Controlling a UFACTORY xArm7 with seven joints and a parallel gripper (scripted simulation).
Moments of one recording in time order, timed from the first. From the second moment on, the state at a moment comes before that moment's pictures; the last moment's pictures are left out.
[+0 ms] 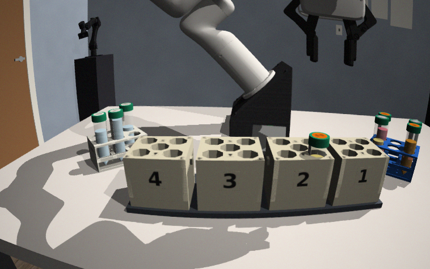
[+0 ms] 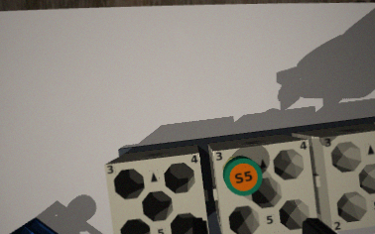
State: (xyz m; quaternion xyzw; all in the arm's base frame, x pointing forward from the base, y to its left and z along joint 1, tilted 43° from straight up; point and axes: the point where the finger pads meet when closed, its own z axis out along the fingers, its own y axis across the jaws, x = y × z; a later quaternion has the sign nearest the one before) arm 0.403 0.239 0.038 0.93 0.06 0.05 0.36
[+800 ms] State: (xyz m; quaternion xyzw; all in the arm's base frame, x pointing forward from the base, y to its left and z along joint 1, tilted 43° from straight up) arm 0.323 0.285 -0.019 0.91 -0.21 0.15 0.33
